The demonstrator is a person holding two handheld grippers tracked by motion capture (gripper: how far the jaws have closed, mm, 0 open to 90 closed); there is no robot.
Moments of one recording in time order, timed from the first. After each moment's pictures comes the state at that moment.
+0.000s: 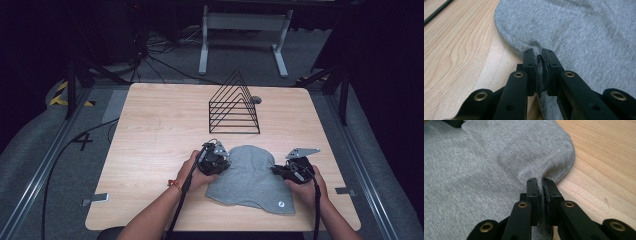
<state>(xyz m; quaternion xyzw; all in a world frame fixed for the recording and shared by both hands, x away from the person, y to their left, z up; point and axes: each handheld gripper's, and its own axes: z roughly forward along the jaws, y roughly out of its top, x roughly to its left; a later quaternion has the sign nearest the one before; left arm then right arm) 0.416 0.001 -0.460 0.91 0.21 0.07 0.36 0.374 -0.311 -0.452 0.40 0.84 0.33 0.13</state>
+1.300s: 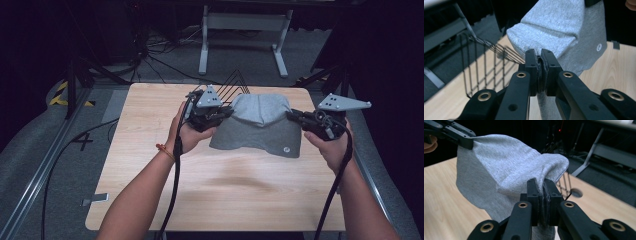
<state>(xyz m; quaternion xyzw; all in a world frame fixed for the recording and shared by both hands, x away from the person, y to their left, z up) 0.431 0.032 -0.270 0.83 0.17 0.19 0.49 0.393 -0.308 -0.262 0.32 0.78 0.47 0.27</state>
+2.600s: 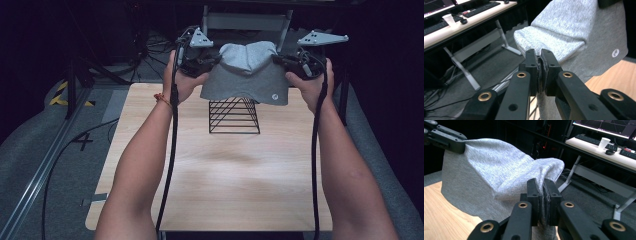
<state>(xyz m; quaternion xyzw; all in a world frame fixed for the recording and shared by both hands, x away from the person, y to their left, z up) 0.524 0.051 -0.207 0.79 0.23 0.27 0.49 0.503 -0.262 -0.190 0.32 0.75 0.47 0.33</state>
